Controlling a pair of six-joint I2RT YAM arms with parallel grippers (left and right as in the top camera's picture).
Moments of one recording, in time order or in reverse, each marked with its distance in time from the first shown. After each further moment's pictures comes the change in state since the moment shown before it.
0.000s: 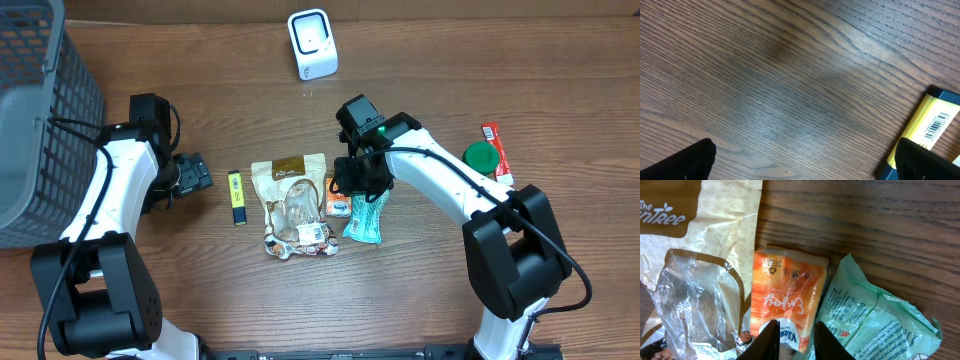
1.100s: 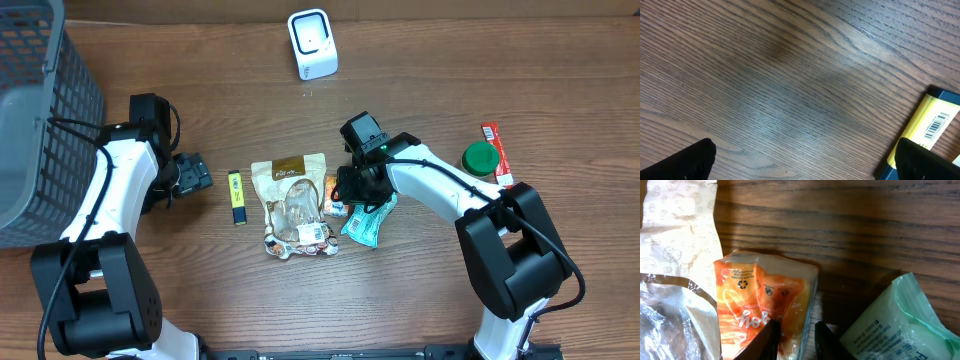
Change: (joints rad) left arm 0.000 0.000 0.000 0.000 0.000 0.000; right arm 0.000 0.000 -0.164 0.210 -0.014 0.108
